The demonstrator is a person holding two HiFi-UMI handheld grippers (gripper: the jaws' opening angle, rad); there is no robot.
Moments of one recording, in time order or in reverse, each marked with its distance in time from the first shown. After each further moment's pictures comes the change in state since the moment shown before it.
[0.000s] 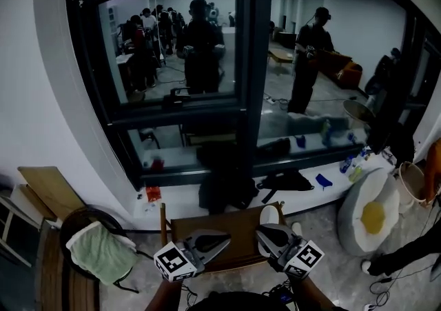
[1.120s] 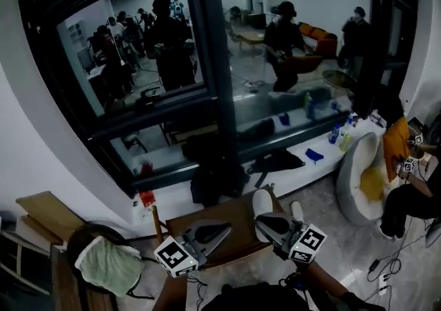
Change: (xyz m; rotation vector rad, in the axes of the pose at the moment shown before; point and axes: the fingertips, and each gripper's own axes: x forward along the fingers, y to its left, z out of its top) left arm 0.046 -0.015 0.015 0.018 0.000 -0.093; right arm -0.048 -0.024 -0.017 0.056 0.011 -0.063
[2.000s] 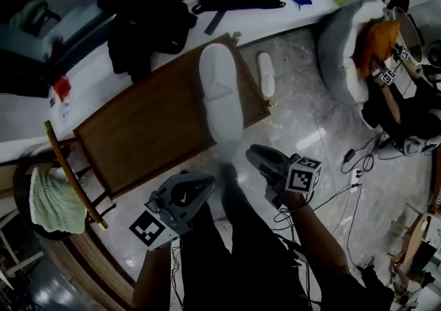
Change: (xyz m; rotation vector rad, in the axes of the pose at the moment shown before) left arm 0.090 -0.036 -0.289 -0.481 0.140 -0.071; right arm -0.168 -0.122 -0.356 0.949 0.358 -0.429
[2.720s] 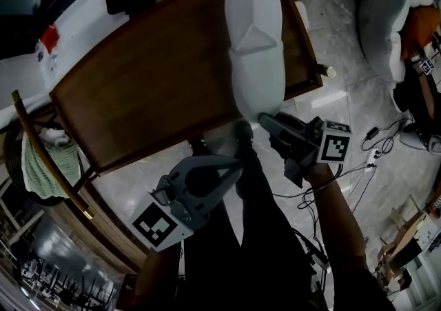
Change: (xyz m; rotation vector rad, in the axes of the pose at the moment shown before) left arm 0.016 0.019 -0.074 -0.076 0.057 0.012; right arm 0.058 -0.026 -0.030 0.277 0.116 0.230
